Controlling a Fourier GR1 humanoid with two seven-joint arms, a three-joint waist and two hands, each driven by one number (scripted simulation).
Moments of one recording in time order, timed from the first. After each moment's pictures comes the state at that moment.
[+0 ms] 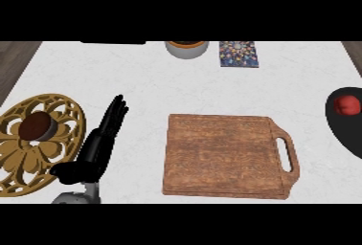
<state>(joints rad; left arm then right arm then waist) -0.04 0.07 -0.16 -1.58 0.02 0.02 -0.11 -0.64 -0.69 -0.89 -0.26 0.51 -0.24 -0.52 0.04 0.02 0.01</state>
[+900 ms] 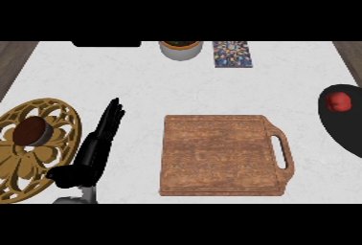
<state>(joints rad) 0.00 0.06 -0.15 -1.60 0.01 0.02 -0.10 -0.36 -0.79 -0.95 -0.23 0.30 0.32 -0.79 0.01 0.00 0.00</state>
